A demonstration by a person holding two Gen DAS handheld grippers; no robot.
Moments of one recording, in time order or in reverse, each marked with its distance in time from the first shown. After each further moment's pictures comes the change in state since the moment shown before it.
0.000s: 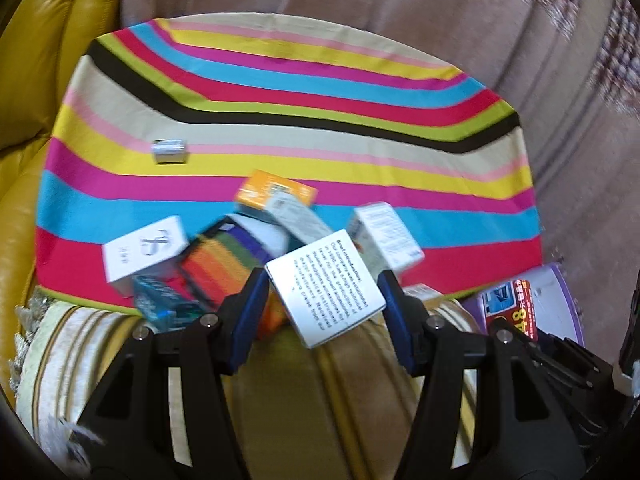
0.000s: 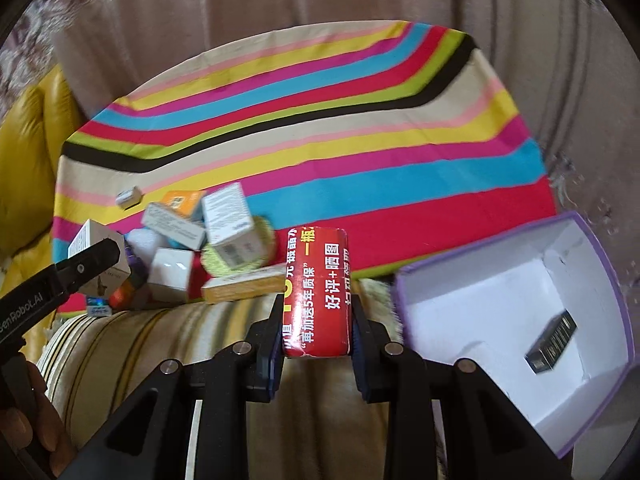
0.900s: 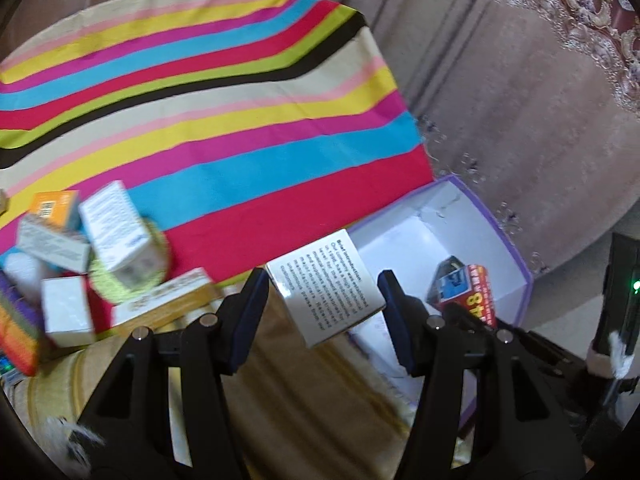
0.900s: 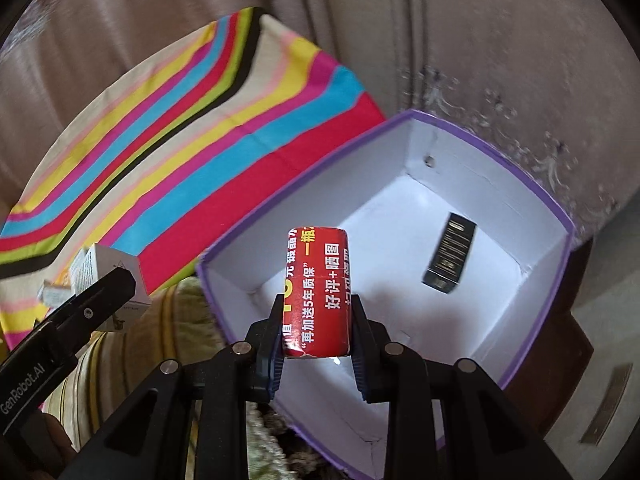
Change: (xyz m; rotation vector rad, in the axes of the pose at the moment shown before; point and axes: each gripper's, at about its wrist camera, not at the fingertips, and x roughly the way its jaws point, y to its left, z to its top) left arm 0.053 -0.154 -0.021 0.295 0.185 -0.331; right arm -0.021 -0.127 -0.039 0.436 0.019 -0.234
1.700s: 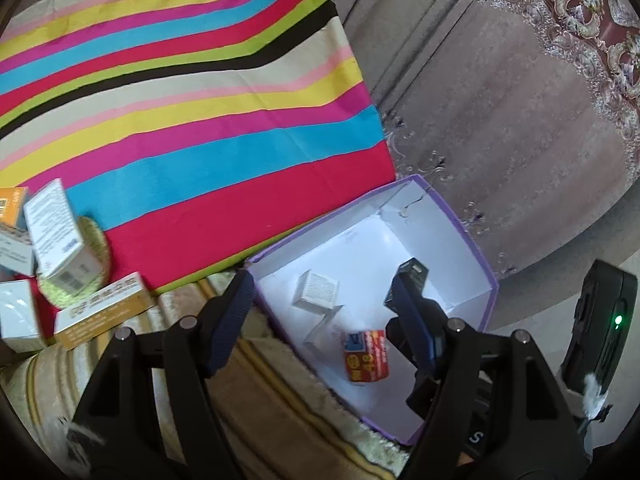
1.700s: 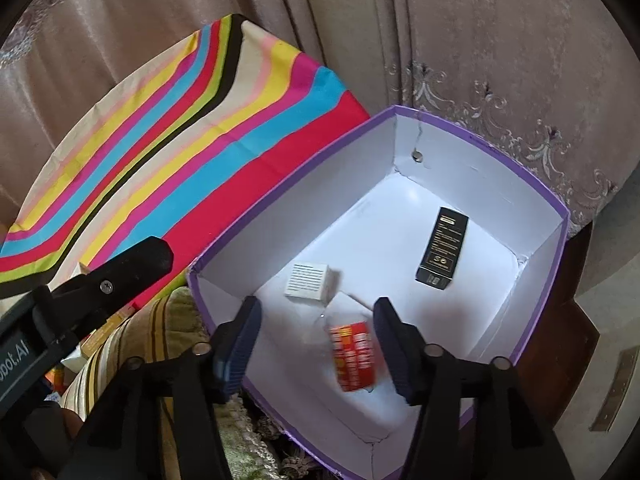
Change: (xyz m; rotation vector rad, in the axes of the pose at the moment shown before) left arm 0.014 -0.019 0.008 -0.034 0.023 -0.099; right arm 0.001 -0.003 0.001 0.011 -0.010 0.026
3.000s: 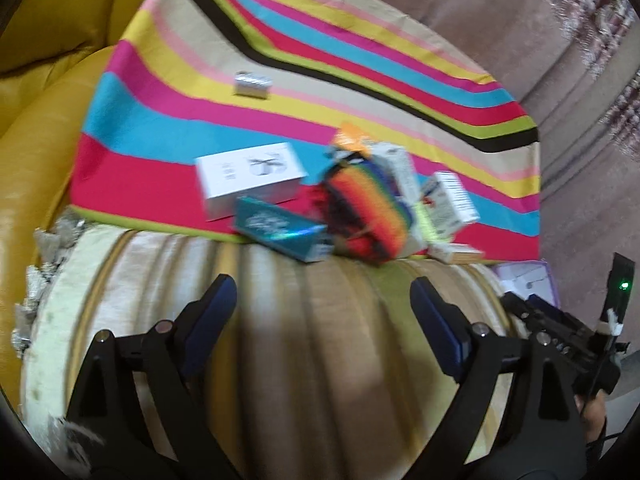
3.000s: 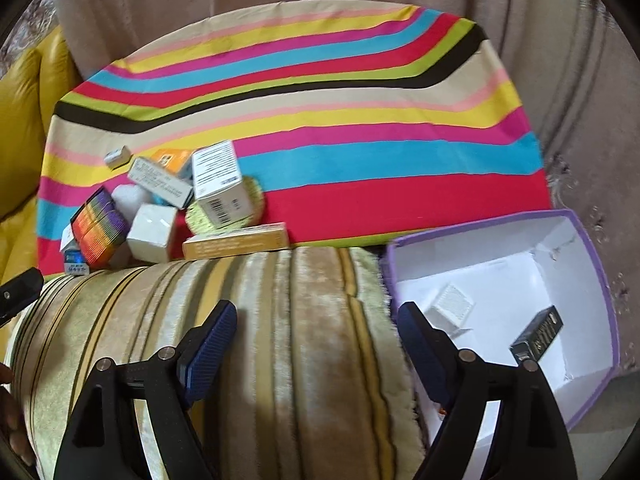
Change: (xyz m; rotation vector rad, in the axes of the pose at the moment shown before) left arm -0.187 0.214 -0.123 -0.467 -0.179 0.356; right arm 0.011 0.146 -0.042 -0.563 0.067 0.166
